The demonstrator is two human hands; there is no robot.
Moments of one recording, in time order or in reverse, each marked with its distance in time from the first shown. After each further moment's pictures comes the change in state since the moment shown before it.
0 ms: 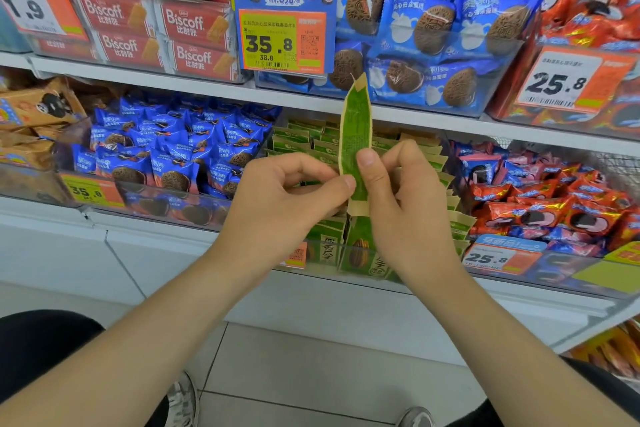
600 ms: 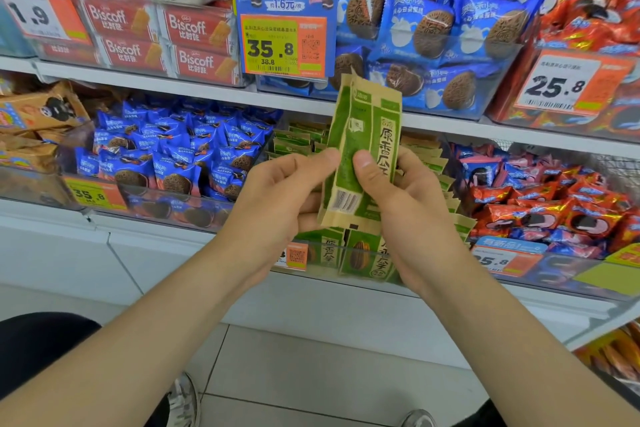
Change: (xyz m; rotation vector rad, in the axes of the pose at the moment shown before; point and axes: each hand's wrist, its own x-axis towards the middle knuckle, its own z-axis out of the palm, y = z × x) left_hand 0.006 0.003 -0.004 -0.238 -0.096 -0.213; right_hand 0.003 -0.012 -0.001 0.634 -0.119 0.411
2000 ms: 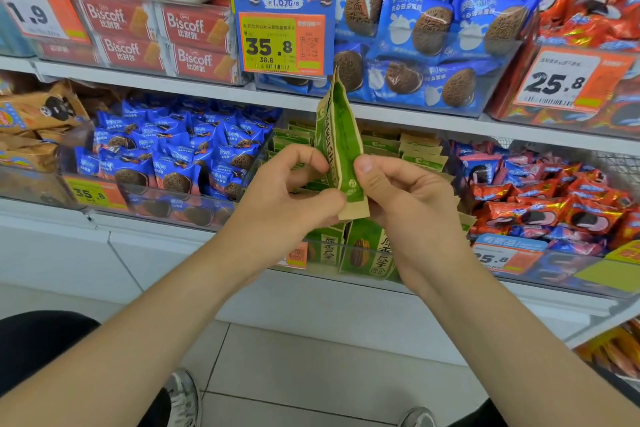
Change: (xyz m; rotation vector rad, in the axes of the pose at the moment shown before) left_hand -0.006 0.004 0.001 0.241 -0.016 0.085; right_hand -0.002 0.006 -0.007 0.010 0.054 -0.051
